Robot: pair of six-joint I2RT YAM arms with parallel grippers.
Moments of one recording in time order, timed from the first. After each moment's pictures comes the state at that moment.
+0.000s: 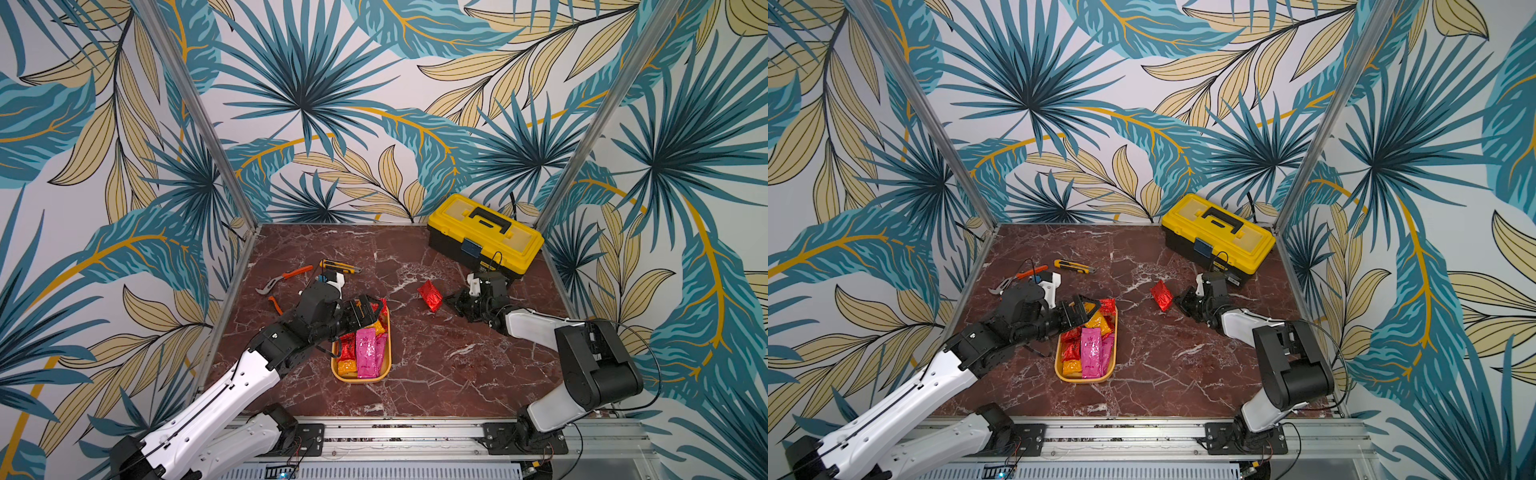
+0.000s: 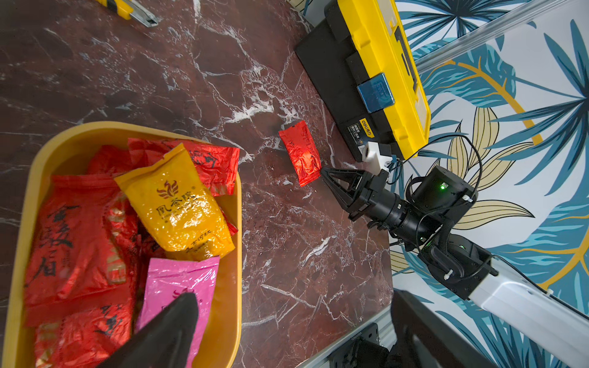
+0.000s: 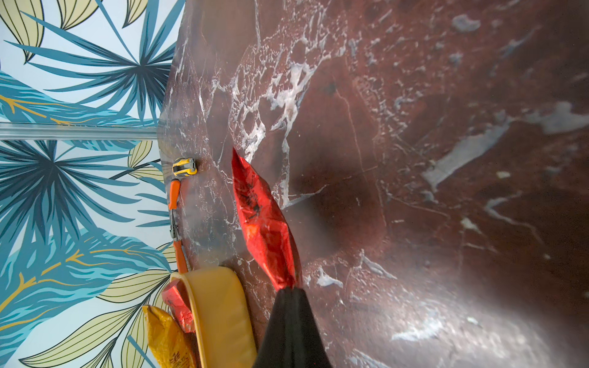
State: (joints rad) left arm -0.63 0.93 0.86 -0.52 0.11 -0.97; right arm 0.20 1.59 0.70 0.18 -0.44 0.94
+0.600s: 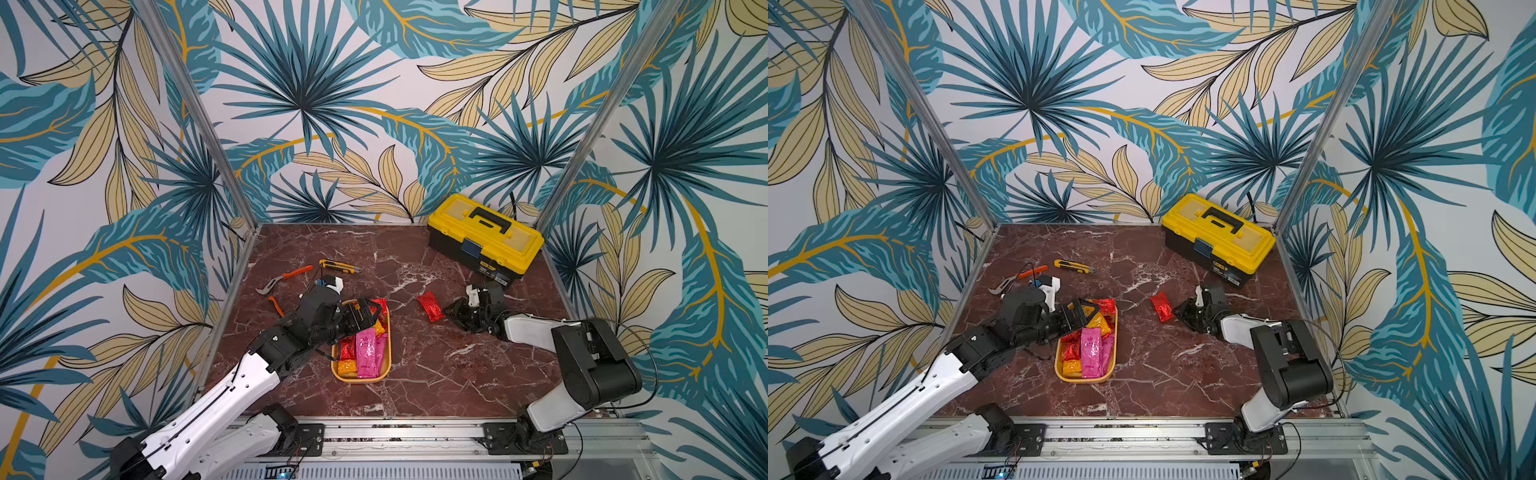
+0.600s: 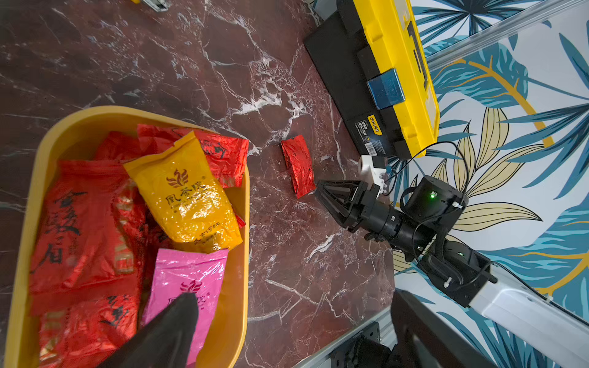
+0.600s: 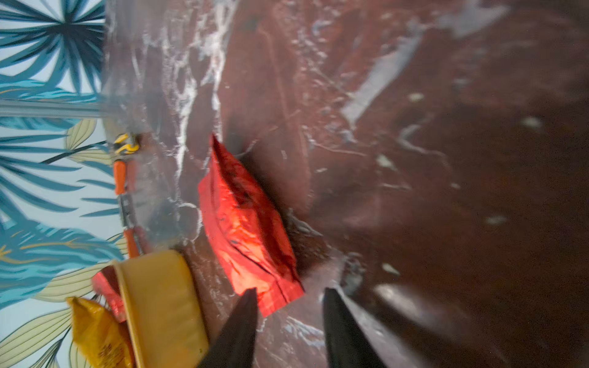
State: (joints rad) left arm -0.63 0.92 0.84 -0.51 0.11 -0.99; right arm 0.21 1.57 0.64 0.06 -0.37 0.83
